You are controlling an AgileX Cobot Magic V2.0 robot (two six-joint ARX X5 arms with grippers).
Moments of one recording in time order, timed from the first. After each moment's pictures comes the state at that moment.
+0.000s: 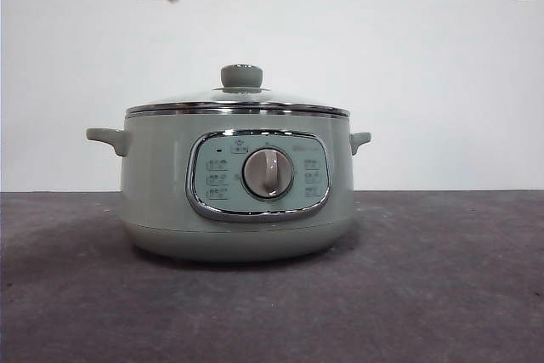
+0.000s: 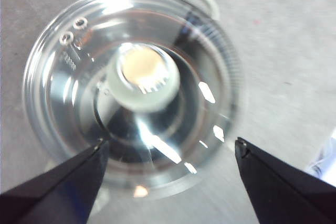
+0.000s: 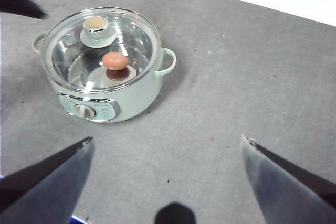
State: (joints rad) left arm -0.49 1.60 1.86 -1.21 0.22 0.14; right arm 0.57 0.83 1.61 -1.35 0.13 0.02
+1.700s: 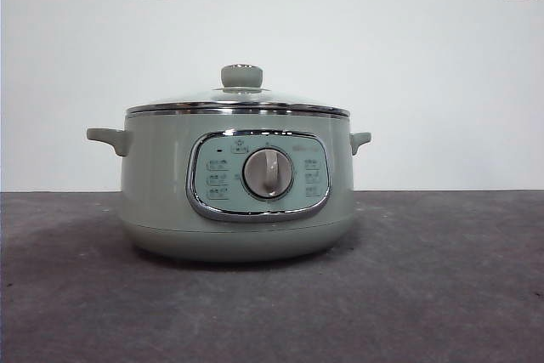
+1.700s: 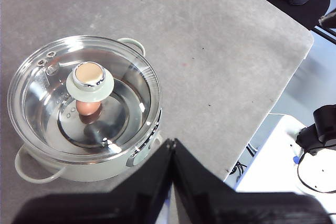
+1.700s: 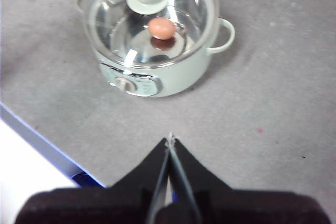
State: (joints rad) left arm -0.49 1.24 1.86 -1.32 0.37 0.07; right arm 0.57 1.01 1.60 -1.35 -0.05 -0.04
